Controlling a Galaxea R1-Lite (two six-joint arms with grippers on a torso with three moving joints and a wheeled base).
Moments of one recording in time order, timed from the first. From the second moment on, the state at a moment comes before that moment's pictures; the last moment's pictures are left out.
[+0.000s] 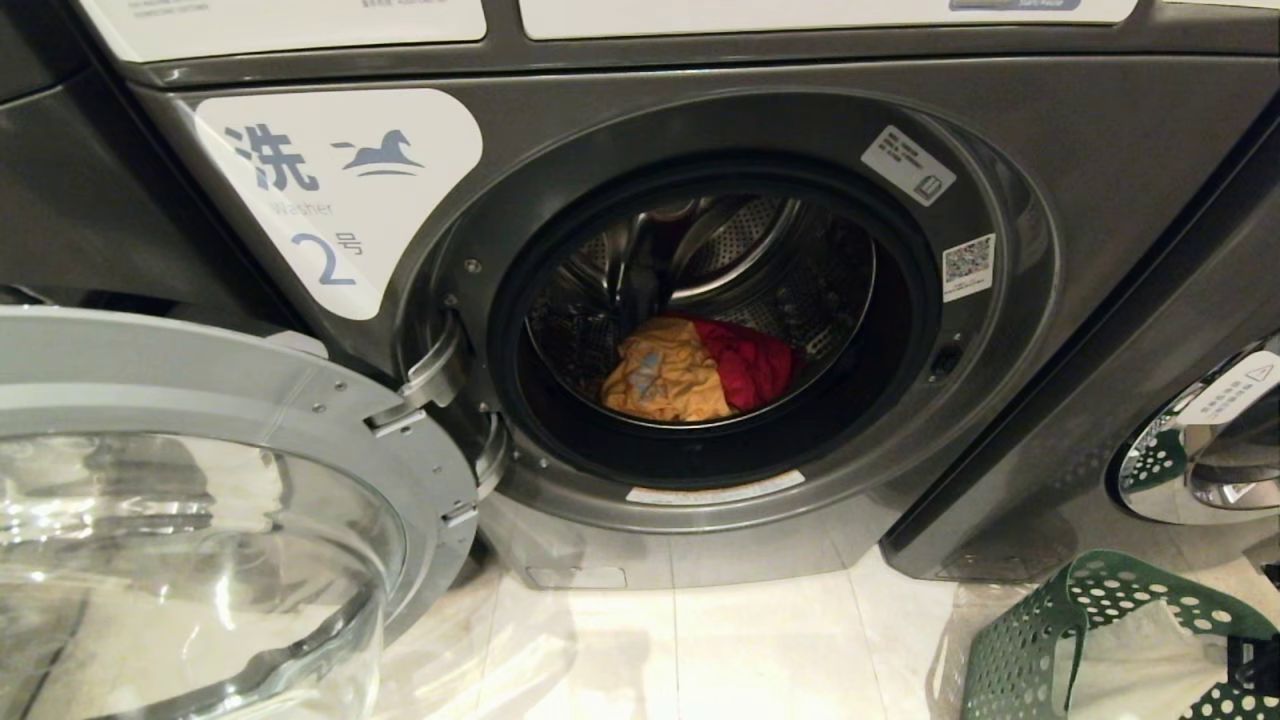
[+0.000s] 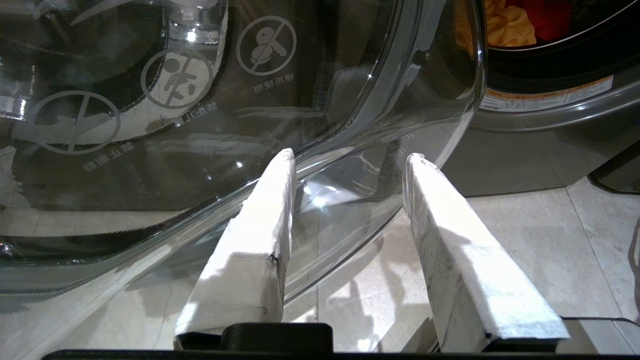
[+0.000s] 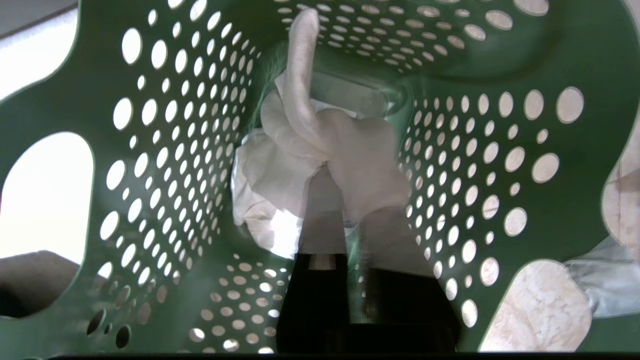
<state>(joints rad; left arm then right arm) 0.00 0.00 0.00 0.00 0.00 -0.01 -0.86 2.27 -0.64 -0.76 0.45 -0.43</state>
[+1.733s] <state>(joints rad) 0.00 0.00 0.00 0.00 0.00 -0.01 -0.65 2.36 -0.76 -0.84 0.50 -0.06</state>
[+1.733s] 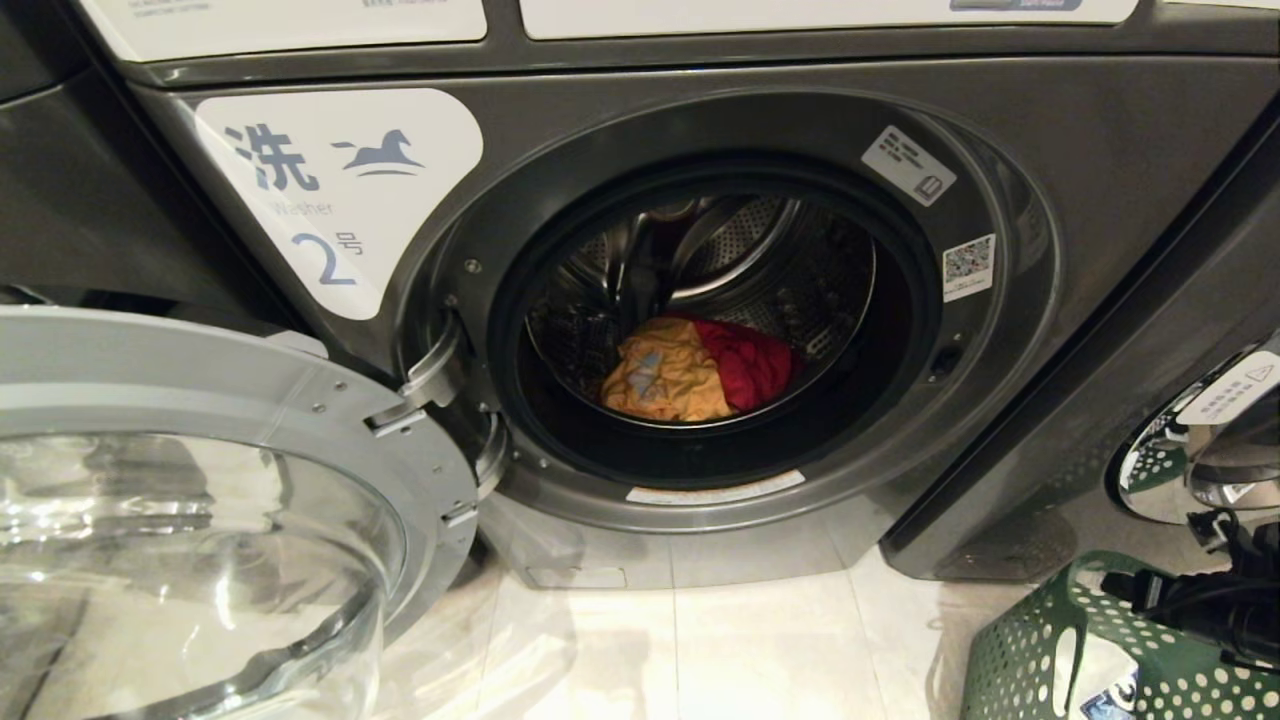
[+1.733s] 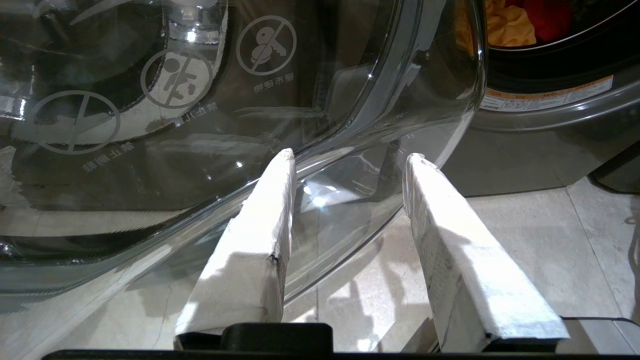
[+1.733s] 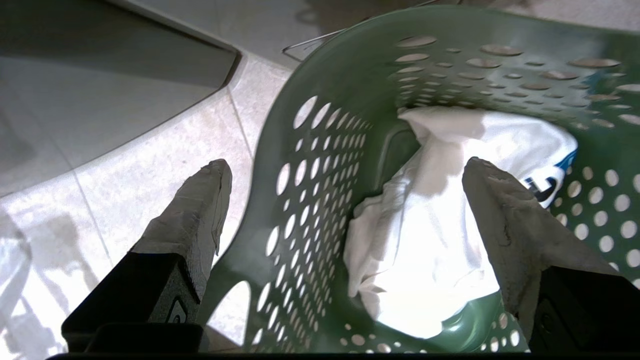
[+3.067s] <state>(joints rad) 0.00 0.00 0.00 0.00 0.00 -0.01 -0.41 2.49 -0.87 -0.89 0.43 -0.06</state>
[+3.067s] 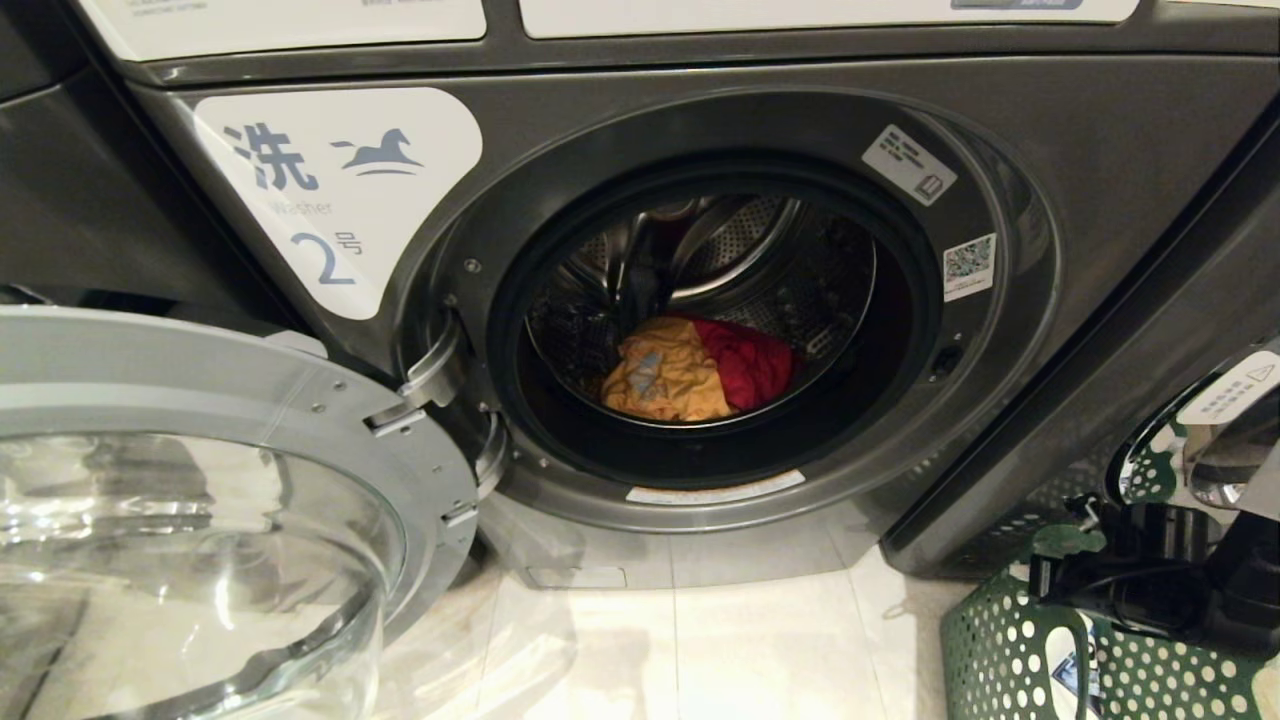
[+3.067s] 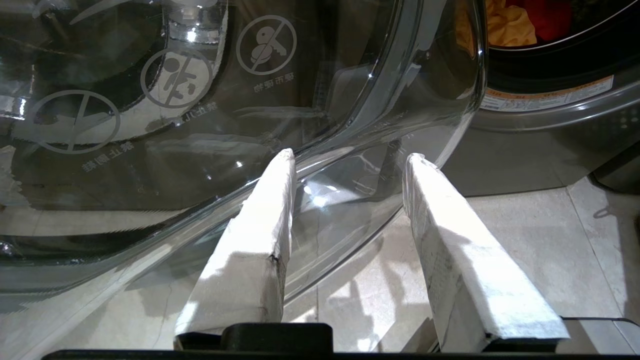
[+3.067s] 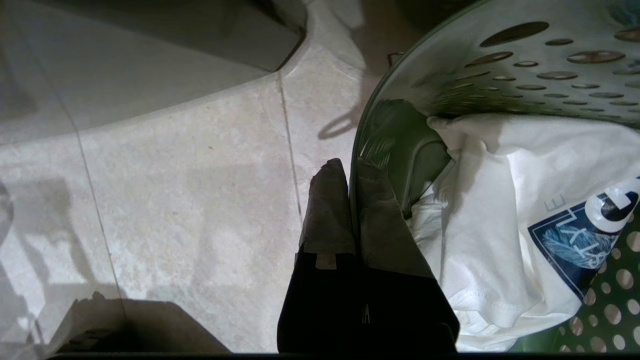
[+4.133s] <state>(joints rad) 0.00 0.00 0.00 0.00 0.00 -0.01 -0.26 2.41 -0.70 -0.89 0.42 -0.04</state>
